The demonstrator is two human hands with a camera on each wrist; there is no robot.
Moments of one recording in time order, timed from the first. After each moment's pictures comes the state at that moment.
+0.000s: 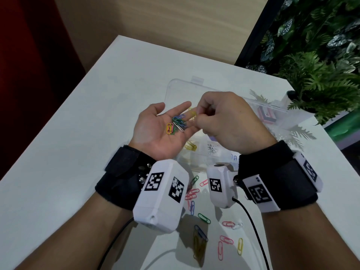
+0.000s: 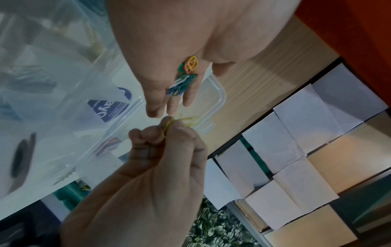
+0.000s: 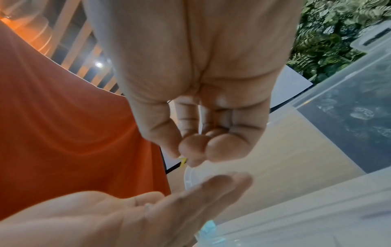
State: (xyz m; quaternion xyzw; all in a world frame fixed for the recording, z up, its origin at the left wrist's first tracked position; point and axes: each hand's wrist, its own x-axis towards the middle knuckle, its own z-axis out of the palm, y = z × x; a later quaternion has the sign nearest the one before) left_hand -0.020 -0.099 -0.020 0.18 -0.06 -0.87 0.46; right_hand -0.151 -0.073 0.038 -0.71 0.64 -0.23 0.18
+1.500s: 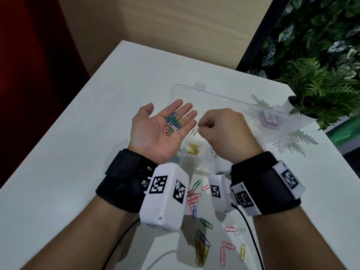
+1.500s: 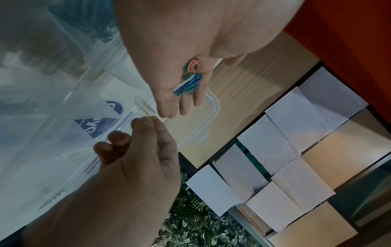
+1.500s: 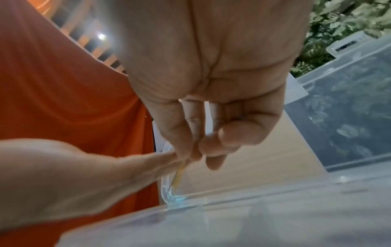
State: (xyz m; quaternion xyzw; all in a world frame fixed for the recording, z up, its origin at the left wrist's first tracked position) left_hand -0.012 -0.105 -0.024 0.22 -0.07 -0.83 0.51; right_hand -0.153 -0.079 0.014 -0.69 0.69 -0.19 0.10
